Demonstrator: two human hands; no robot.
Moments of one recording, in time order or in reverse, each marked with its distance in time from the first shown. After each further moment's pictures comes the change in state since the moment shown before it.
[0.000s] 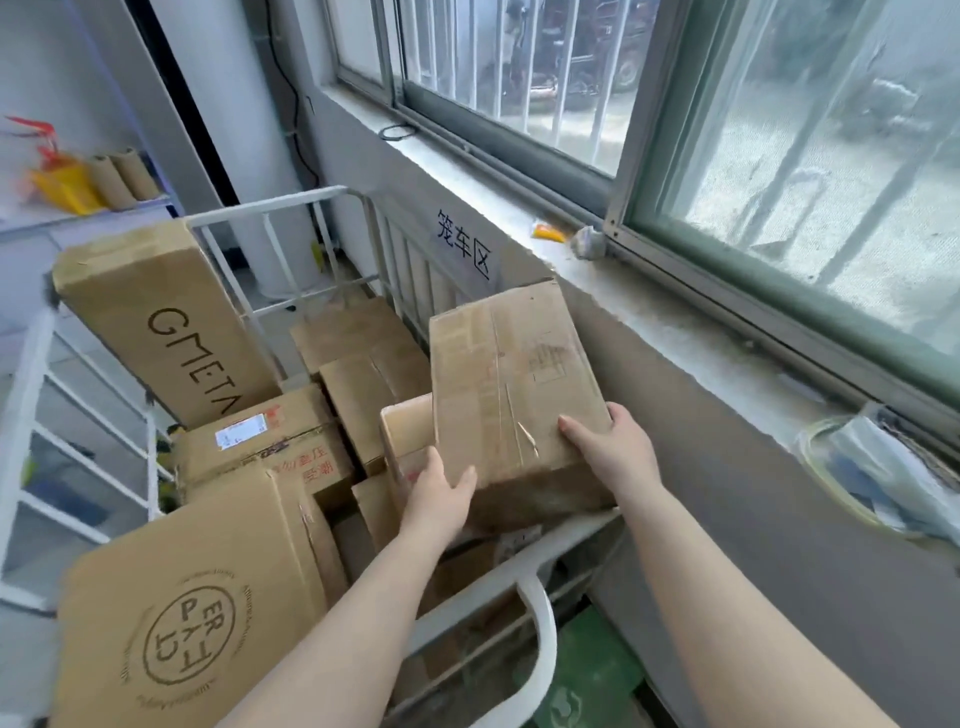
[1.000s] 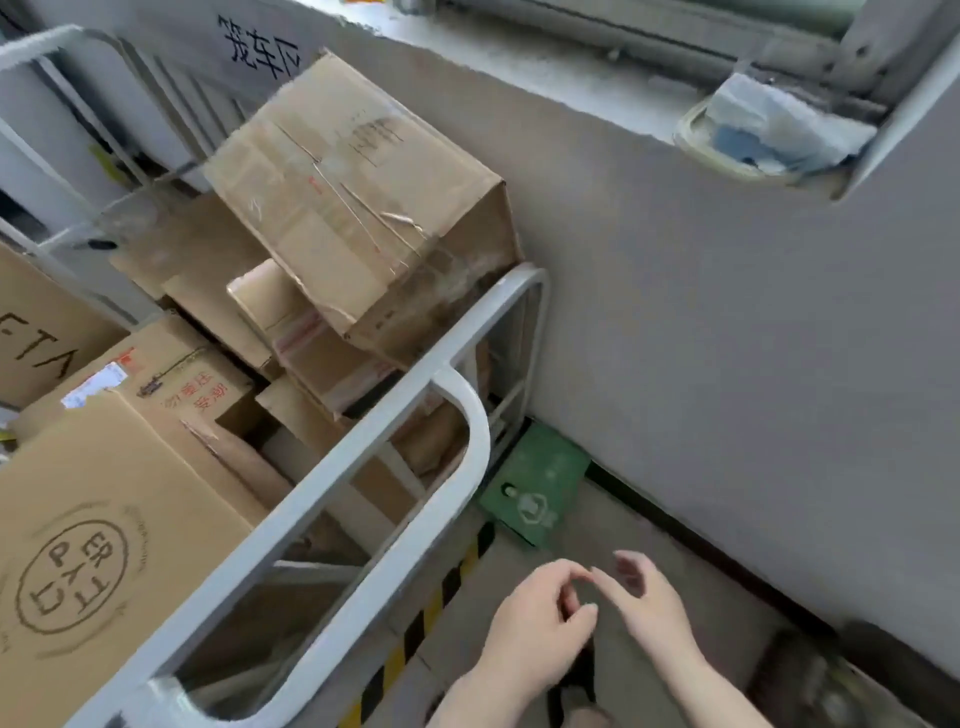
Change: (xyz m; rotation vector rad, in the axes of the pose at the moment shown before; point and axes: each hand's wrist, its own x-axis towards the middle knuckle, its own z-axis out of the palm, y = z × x) left_hand -0.150 -0.197 0.153 0.273 -0.716 0.334; right_hand -0.247 0.306 0.057 0.096 -0.007 0.525
